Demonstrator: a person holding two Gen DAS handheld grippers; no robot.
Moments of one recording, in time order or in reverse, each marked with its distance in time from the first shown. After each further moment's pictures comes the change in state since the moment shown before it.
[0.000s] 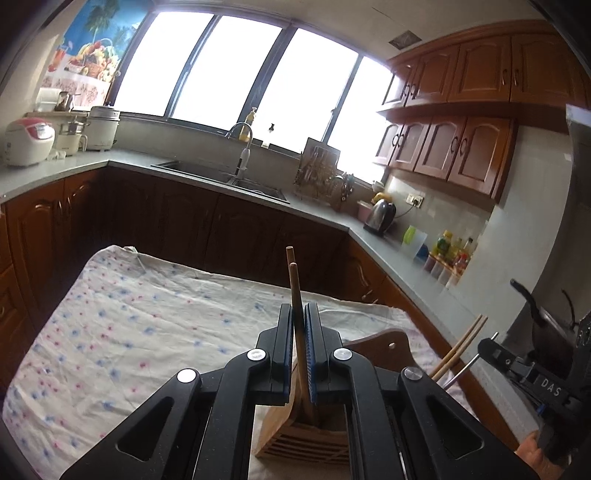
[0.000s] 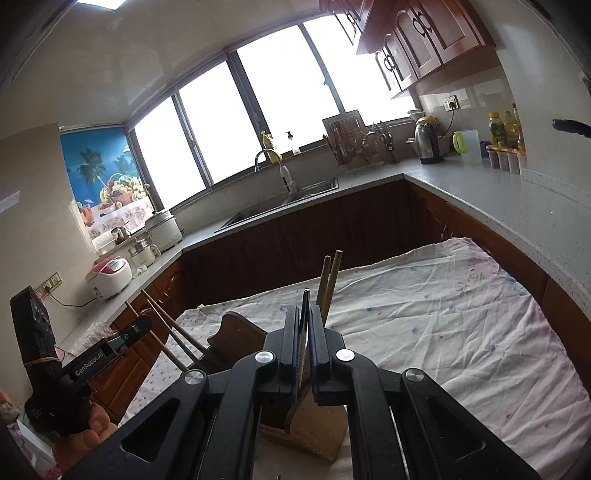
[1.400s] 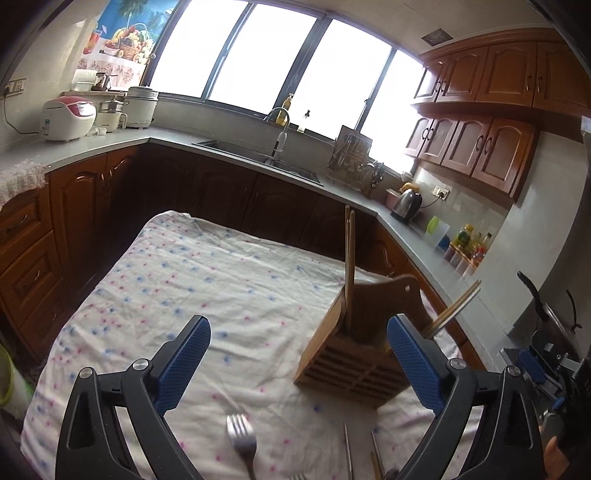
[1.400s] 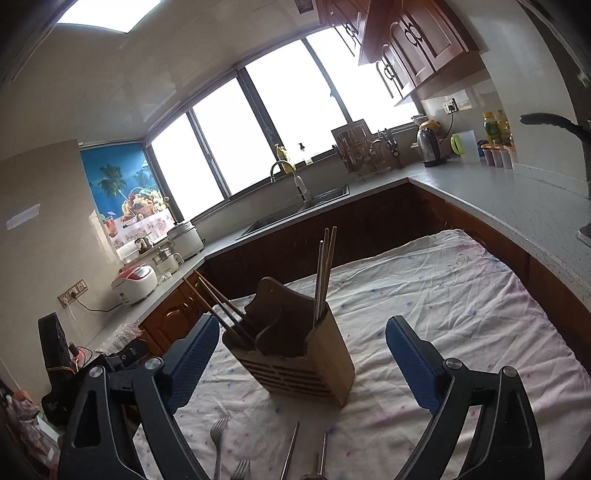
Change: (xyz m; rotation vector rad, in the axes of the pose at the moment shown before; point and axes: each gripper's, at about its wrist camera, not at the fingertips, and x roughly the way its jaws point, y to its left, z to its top) left arm -0.132 0.007 -0.024 -0.080 0.065 0.117; right arm -0.095 -0.005 -0.036 0.030 -0.038 0.074
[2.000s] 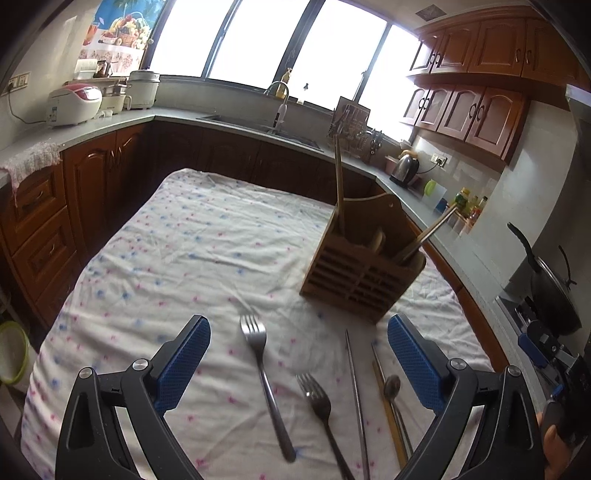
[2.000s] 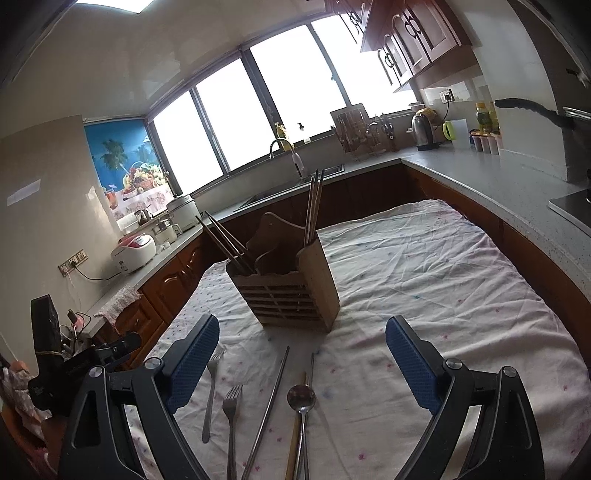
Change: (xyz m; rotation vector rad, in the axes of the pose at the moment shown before) left arm -0.096 -0.008 -0.056 0.021 0.108 0.016; right arm -0.061 -0.001 -0.062 -0.037 0.079 -0.027
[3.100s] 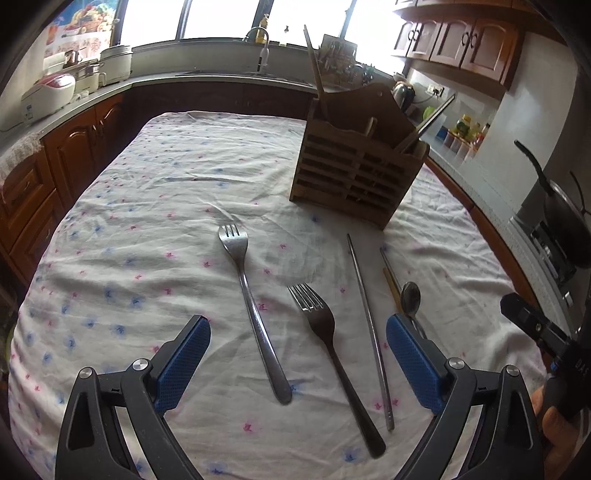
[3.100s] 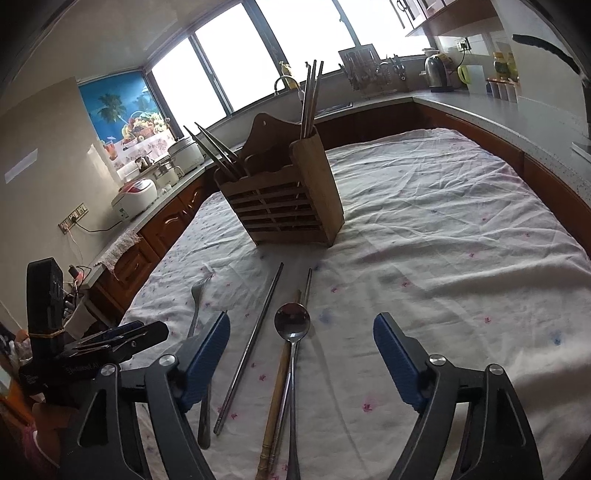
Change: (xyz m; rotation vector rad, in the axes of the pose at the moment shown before) left arm 0.041 -0.041 -0.037 0.121 0.226 0.056; right arm 0.050 -0.012 -0.056 -0.009 0.244 0.038
